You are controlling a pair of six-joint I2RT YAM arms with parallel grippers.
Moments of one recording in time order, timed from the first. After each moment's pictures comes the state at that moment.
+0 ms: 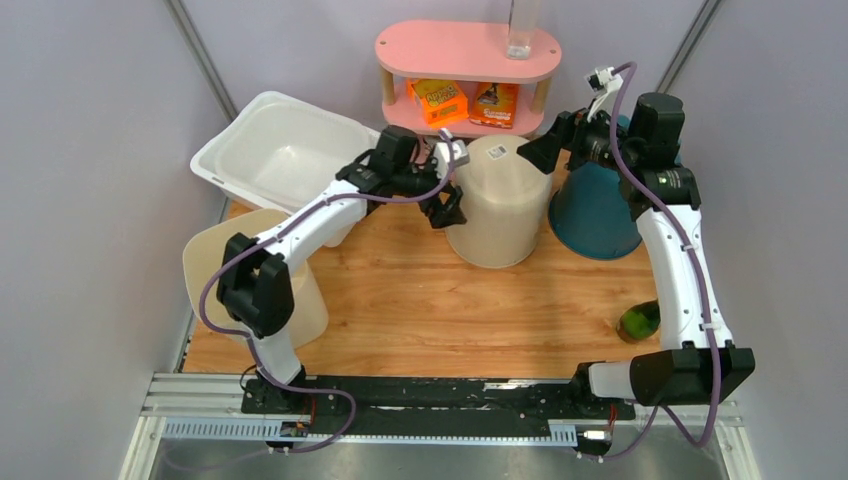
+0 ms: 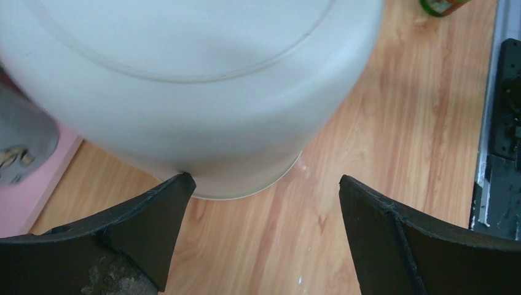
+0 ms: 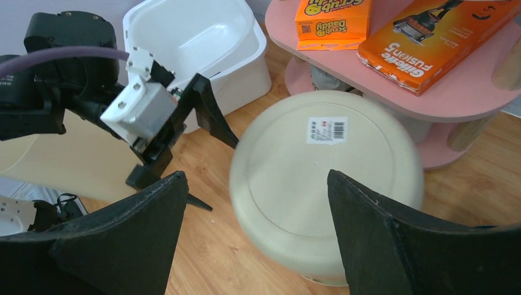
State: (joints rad) left arm -0.58 1.75 1.53 -0.38 0.65 0.29; right arm 0.03 1.33 1.55 -0.48 -0.75 0.11
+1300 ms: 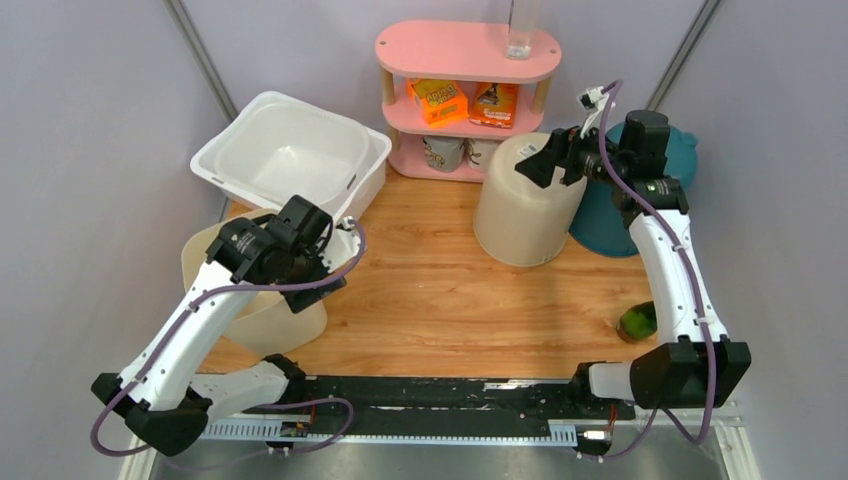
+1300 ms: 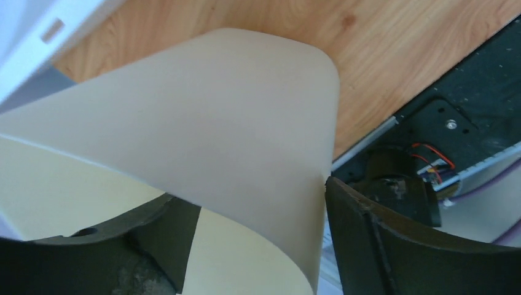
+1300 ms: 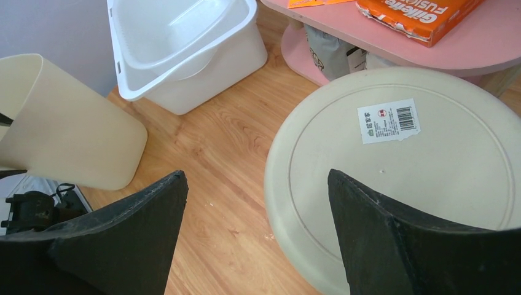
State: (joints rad) left arm -0.61 1.09 1.38 -1.49 -0.20 0.46; right arm 0.02 1.31 1.40 -0.44 -0.76 0.11
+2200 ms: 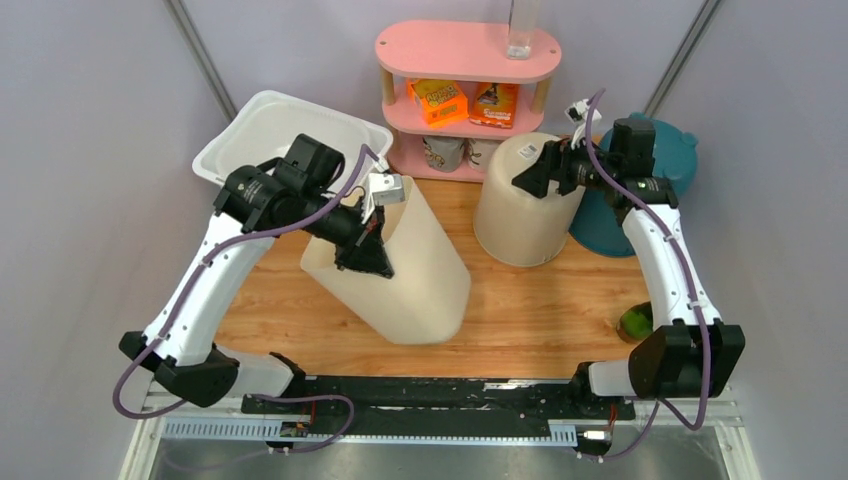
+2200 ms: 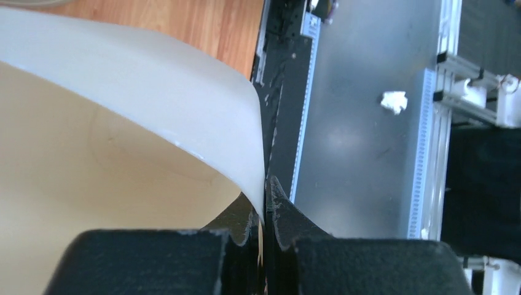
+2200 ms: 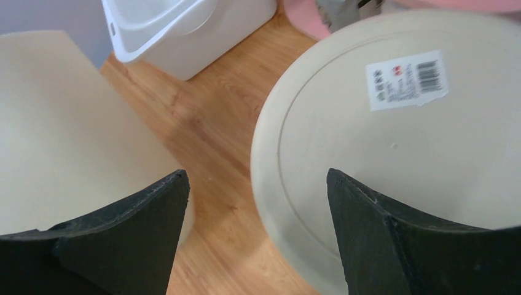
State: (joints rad) left arm -0.58 1.35 1.82 -1.51 0.84 0.40; right arm 0.02 1.37 1.37 -0.47 -0.77 0.05
